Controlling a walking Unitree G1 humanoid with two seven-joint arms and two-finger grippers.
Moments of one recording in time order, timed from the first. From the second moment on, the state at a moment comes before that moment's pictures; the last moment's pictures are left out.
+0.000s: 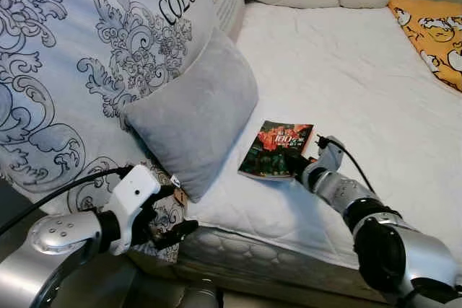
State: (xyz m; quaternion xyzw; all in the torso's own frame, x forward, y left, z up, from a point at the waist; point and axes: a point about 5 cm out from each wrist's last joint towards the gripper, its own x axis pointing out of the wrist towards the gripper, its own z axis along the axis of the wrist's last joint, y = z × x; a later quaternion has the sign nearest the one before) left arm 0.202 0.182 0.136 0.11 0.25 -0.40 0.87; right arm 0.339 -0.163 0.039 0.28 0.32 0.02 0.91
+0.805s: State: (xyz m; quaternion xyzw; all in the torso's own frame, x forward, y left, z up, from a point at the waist) left arm 0.274 0.148 0.108 -0.02 0.13 -0.21 0.97; right arm 0.327 -0.208 0.057 0.15 0.20 0.04 0.97
